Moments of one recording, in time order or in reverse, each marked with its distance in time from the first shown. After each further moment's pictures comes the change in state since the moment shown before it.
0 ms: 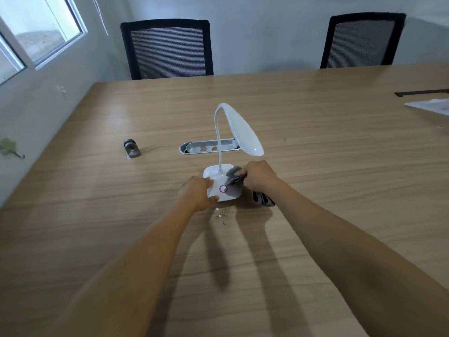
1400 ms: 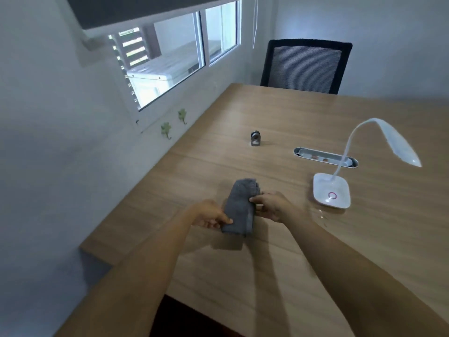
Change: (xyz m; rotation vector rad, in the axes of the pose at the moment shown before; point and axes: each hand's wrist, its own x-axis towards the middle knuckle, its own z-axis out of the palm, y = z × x) left_hand -0.234 -0.160 -0.011 -1.014 -0.317 -0.621; right_hand -0.069 -0.205 0.124 1.083 -0.521 0.149
